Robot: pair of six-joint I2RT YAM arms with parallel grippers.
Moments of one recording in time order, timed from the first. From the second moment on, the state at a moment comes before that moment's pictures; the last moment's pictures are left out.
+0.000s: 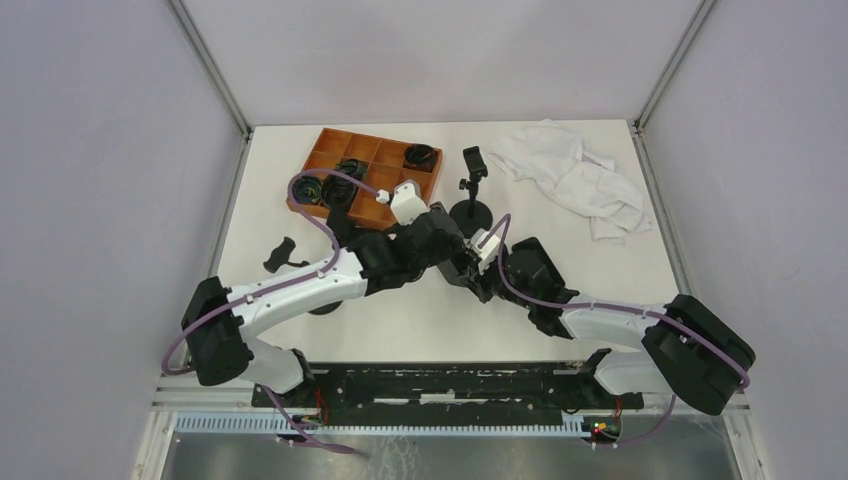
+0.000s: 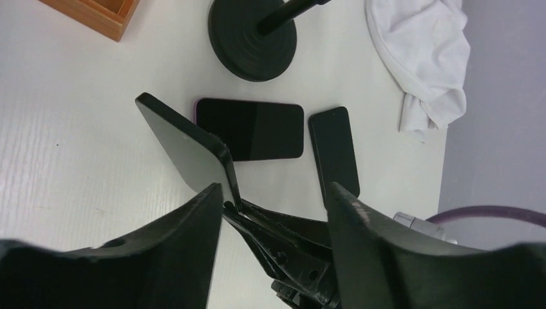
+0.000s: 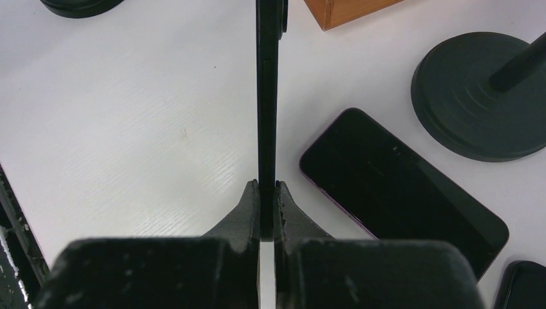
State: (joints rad) left arm -1.03 1.45 1.18 -0.49 -0.57 -1.19; right arm 0.79 1.29 0.37 0.55 -0.12 0.00
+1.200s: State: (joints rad) left arm -0.84 0.63 0.42 0.25 -0.09 -0.40; right arm 0.40 1.27 0.54 0.21 -1.18 -0.29
